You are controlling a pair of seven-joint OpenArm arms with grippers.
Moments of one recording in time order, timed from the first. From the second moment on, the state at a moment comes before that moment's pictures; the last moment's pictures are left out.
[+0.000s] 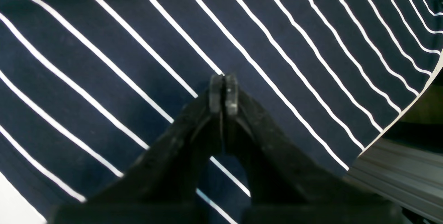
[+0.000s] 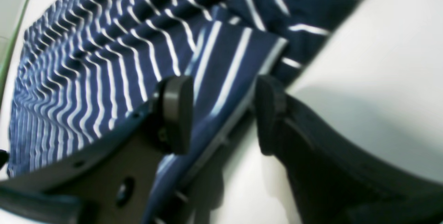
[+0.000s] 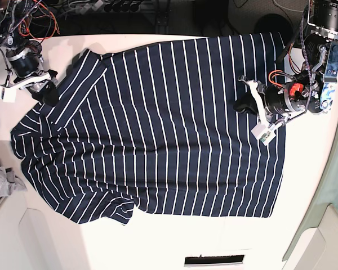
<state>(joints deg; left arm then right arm) 3.7 -25.3 2.3 84.0 -33.9 -34.7 47.7 -13.9 6.5 30.4 78.6 35.4 31.6 -30.2</state>
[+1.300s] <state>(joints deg) 5.8 -25.3 2.3 84.0 -33.8 -34.7 47.5 -11.2 5.9 26.4 77.7 29.7 26.3 -29.4</state>
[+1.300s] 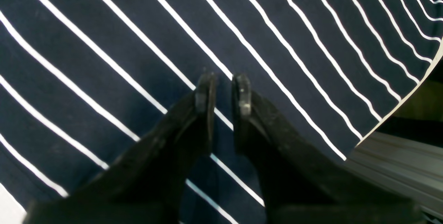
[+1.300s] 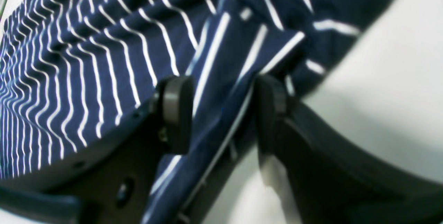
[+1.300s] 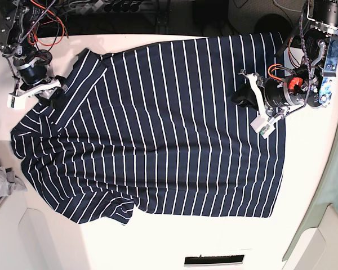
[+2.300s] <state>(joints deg) 5.0 -25.3 1.9 71.3 -30.4 -32.2 40.0 -17.8 6.2 44.1 84.6 44.9 32.1 -42.1</state>
